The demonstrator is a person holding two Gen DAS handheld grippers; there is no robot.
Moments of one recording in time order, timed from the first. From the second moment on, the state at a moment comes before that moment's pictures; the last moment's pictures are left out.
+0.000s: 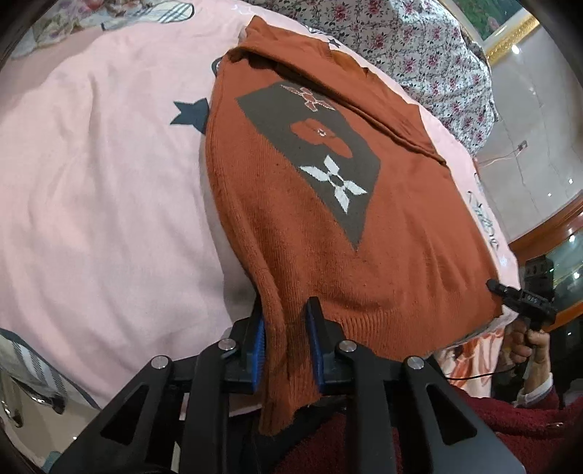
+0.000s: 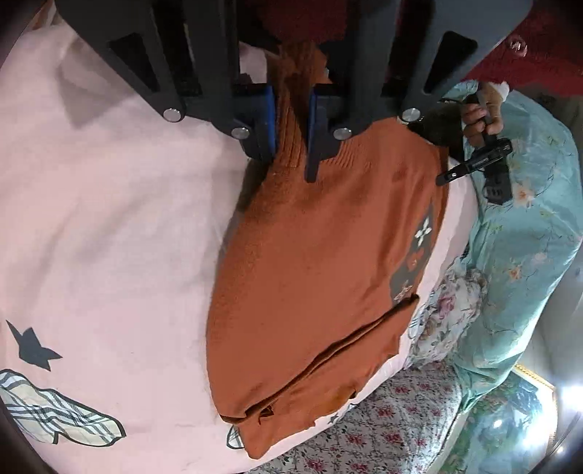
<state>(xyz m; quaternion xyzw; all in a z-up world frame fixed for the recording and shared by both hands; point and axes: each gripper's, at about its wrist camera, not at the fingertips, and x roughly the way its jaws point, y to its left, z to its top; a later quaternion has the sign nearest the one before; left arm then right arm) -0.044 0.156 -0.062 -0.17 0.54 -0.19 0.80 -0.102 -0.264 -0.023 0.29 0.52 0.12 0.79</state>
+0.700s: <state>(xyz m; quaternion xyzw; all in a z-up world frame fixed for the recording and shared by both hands) 0.011 0.168 0.039 -0.23 0.39 -0.21 0.87 -0.065 -0.283 0.052 0.32 0.38 0.16 0.85</state>
